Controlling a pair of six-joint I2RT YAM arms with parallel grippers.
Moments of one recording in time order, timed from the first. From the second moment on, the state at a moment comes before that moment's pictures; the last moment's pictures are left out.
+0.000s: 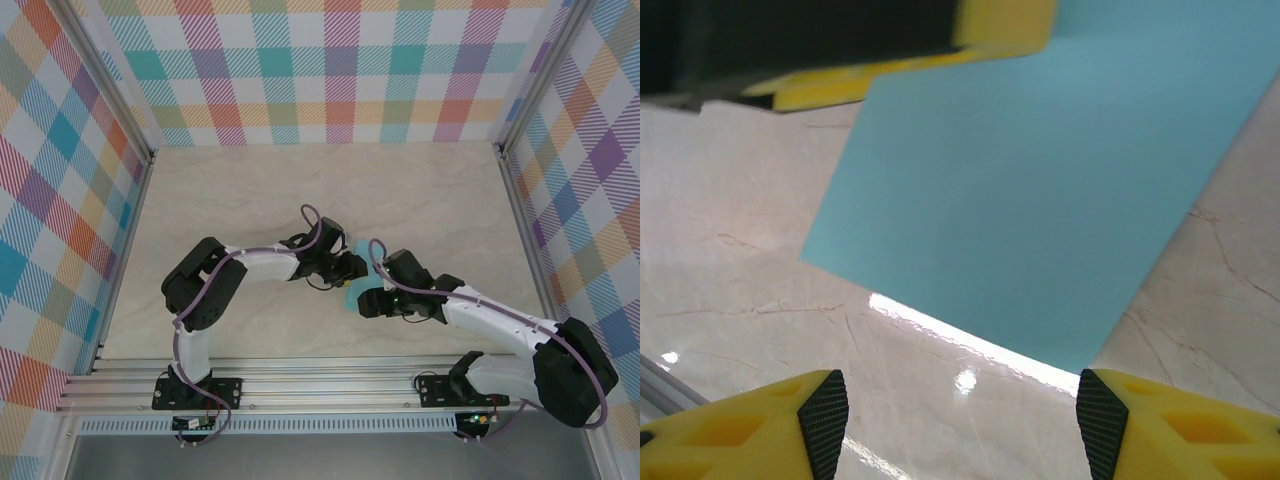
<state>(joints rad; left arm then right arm) -0.76 1.94 1.12 -0.02 0.49 -1.00 0.72 1.17 0.59 -0.46 -0.18 0.50</state>
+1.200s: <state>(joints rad) -0.75 1.94 1.12 0.00 0.51 -1.05 1.02 1.37 0.72 -0.42 0.33 0.36</state>
